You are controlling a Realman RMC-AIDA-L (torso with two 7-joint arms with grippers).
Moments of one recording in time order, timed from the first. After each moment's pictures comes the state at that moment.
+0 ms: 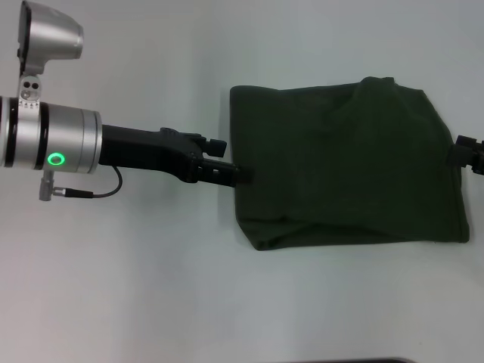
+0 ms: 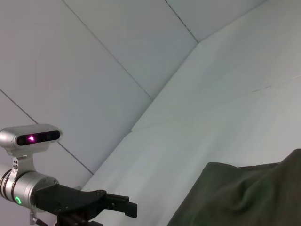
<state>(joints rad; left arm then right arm) -0.63 -2.16 0.87 0.73 2.15 1.52 -1.86 0.32 1.95 -0.26 -0.54 -2.17 -1.81 1.63</state>
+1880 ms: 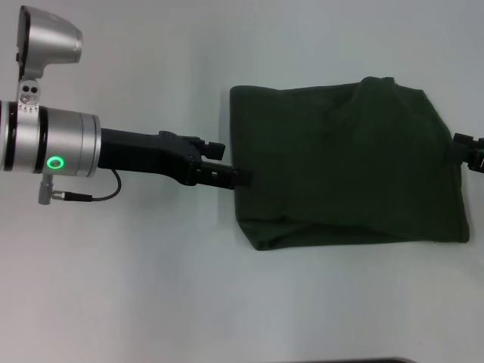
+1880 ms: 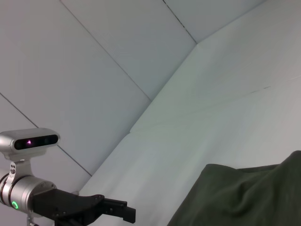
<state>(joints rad) -0.62 -2.16 0.87 0.73 2.15 1.52 -1.86 0.32 1.95 -0.26 -0.54 -2.17 -1.80 1.64</state>
